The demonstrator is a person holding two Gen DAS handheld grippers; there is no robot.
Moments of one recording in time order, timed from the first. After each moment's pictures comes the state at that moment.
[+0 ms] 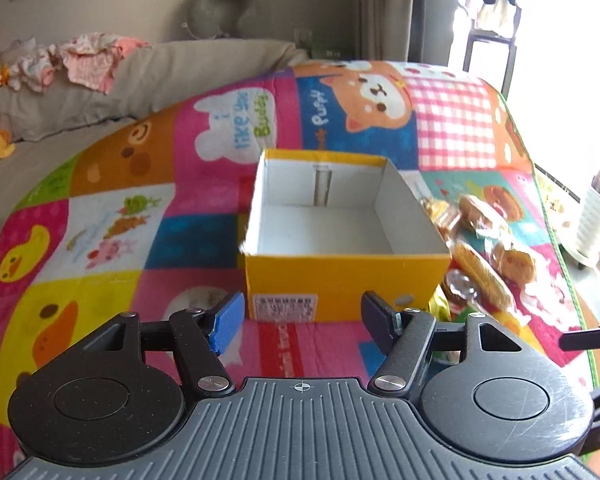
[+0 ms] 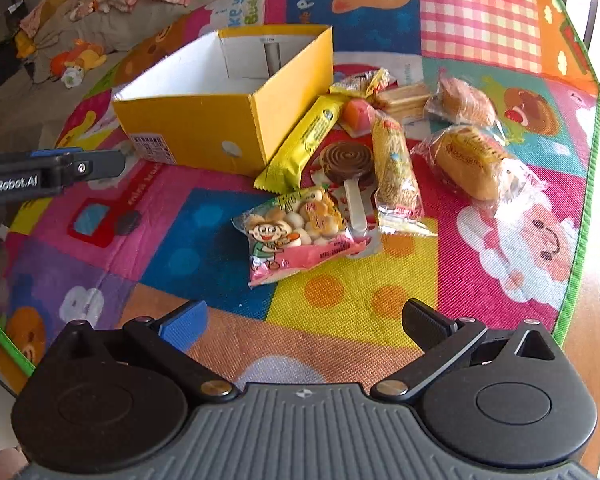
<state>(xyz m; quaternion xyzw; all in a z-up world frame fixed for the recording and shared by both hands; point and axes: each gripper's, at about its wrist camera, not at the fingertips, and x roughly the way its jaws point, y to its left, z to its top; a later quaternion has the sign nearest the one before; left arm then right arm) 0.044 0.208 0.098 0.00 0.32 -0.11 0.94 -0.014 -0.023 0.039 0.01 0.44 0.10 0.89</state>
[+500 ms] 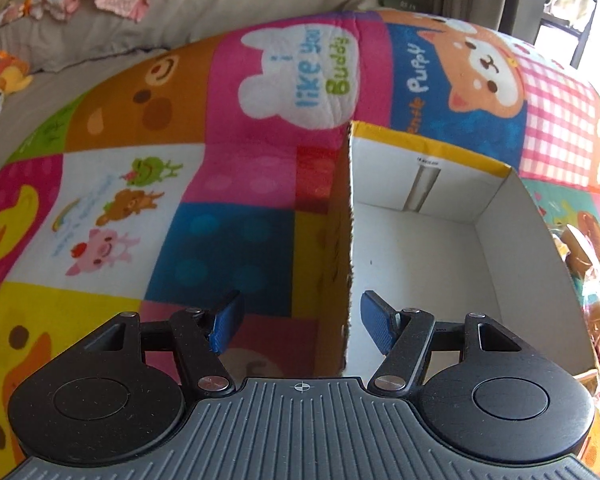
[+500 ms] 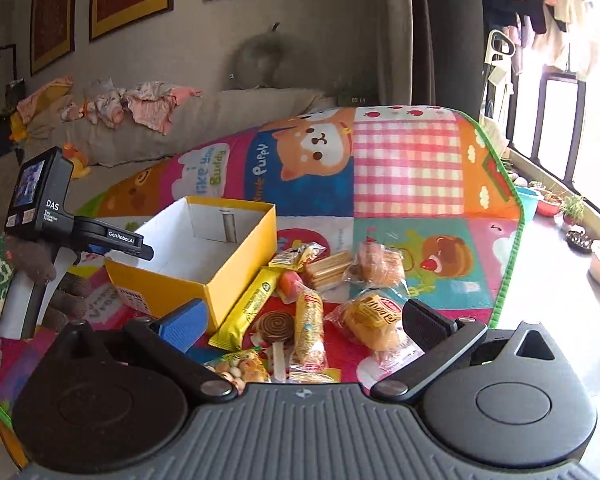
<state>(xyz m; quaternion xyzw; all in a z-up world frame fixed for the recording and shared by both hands) 0.171 0.233 0.052 -0.04 0.42 -0.05 0.90 -0.036 -0.067 0.121 -0.01 0.27 0.04 0.96</state>
